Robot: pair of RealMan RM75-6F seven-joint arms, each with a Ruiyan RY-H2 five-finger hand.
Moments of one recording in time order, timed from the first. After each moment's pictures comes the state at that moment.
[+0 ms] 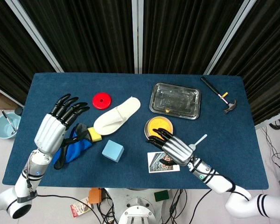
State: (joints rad) left arm -0.41 -1.23 -0.24 -1.78 1.77 1.49 0.06; right arm 0.64 -1.39 0.04 -1.67 -1.70 1.04 -0.03
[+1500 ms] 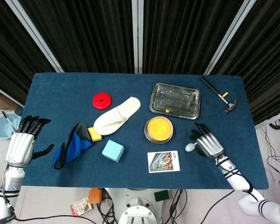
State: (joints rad) left arm -0.19 -1.17 -0.08 -1.72 1.54 1.52 0.06; right arm 0.46 -1.62 -0.04 -0.94 -1.65 1.21 0.07
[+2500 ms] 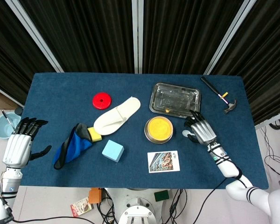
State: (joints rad) left arm -0.17 -1.16 -0.08 -1.71 1.53 1.52 0.03; right arm 0.56 -1.66 0.05 -0.92 -1.56 1.11 0.10
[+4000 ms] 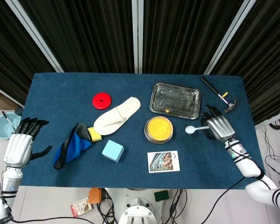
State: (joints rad) left arm -0.18 -1.15 -0.08 -1.73 1.53 1.49 0.04; right arm 0.57 -1.34 0.07 -1.23 -1.51 1.05 0.08
